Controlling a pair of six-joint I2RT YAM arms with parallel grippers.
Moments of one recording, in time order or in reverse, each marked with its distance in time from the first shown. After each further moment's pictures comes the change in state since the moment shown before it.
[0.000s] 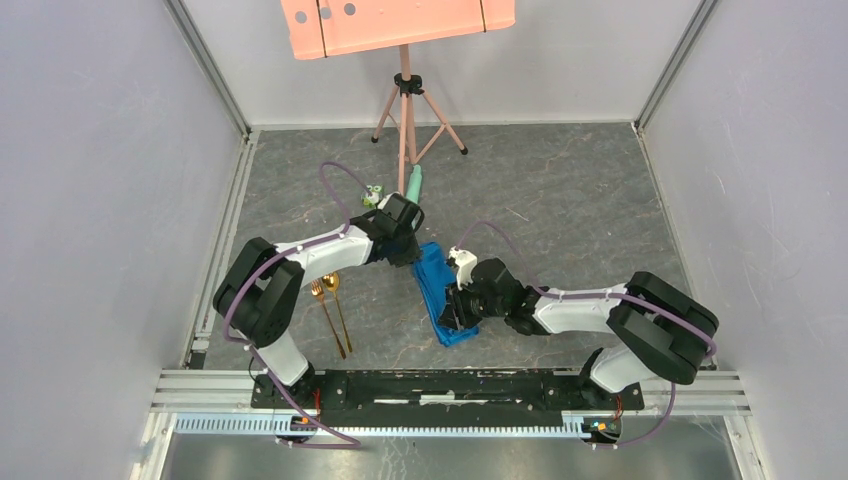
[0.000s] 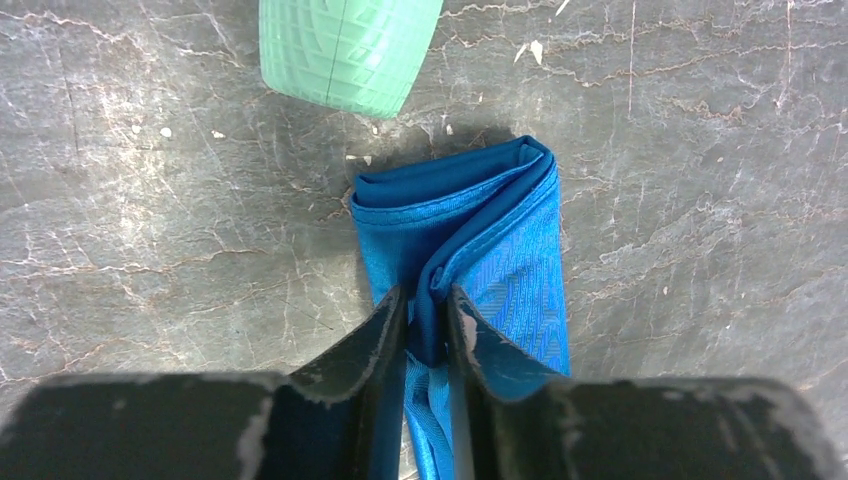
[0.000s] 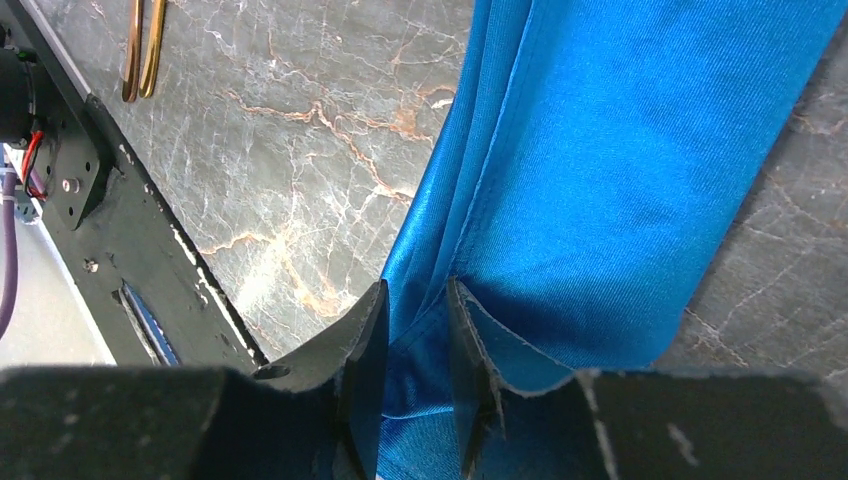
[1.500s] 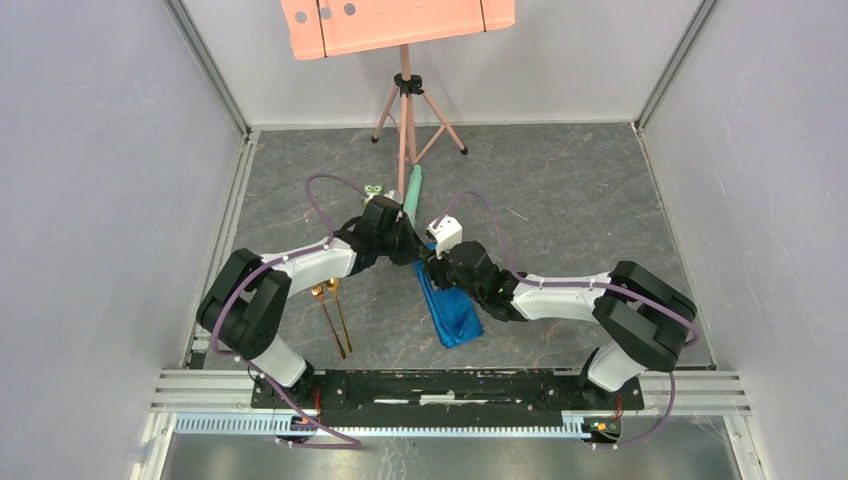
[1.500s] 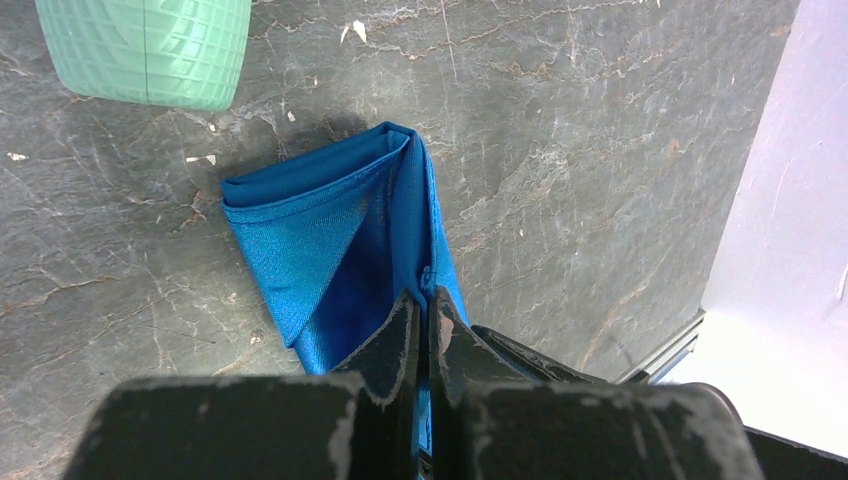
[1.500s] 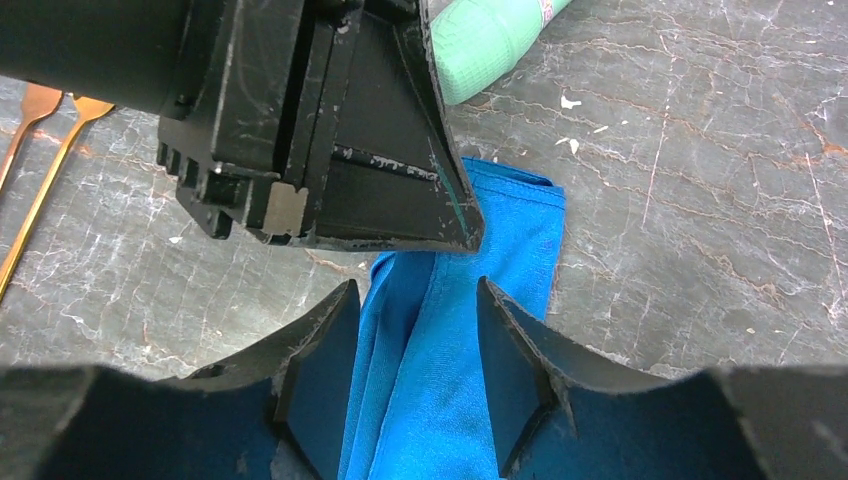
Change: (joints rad) left arm 0.063 -0.095 -0.167 0.325 0.293 -0.032; right arm 0.056 0.094 0.217 0.101 0.511 -0.280
